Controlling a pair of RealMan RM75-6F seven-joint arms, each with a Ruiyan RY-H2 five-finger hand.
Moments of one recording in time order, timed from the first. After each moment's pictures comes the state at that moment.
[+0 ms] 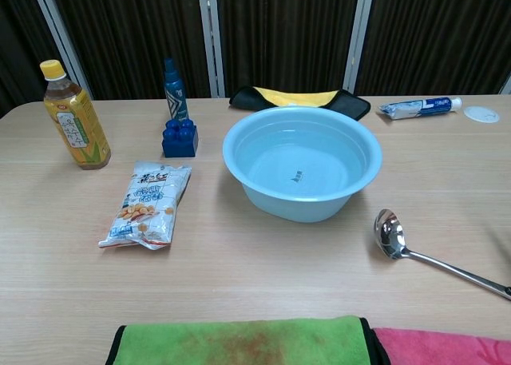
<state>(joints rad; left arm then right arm) -0.13 -1.13 0.00 -1.54 1.62 1.49 -0.04 0.27 -1.30 0.03 -1.58 -1.24 1.02 -0.29</state>
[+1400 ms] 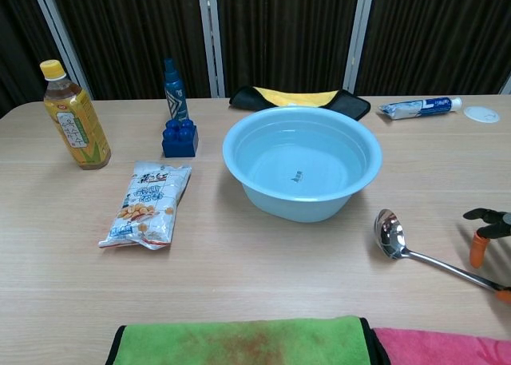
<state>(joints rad) -0.15 -1.13 0.00 -1.50 1.64 1.50 -0.14 0.34 -1.49 0.06 -1.44 -1.12 0.95 -0.26</state>
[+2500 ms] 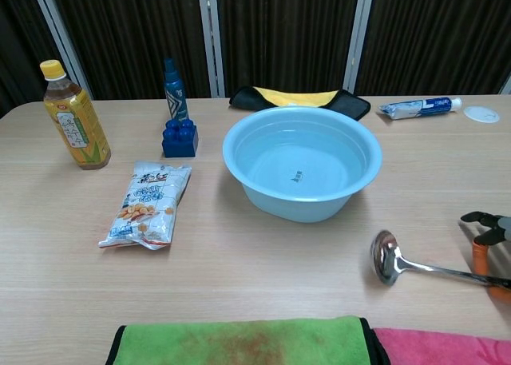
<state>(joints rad) -0.15 -1.13 0.01 -1.48 1.65 1.51 -0.18 0.35 -1.57 0.05 -1.33 -1.14 0.95 -0.21</state>
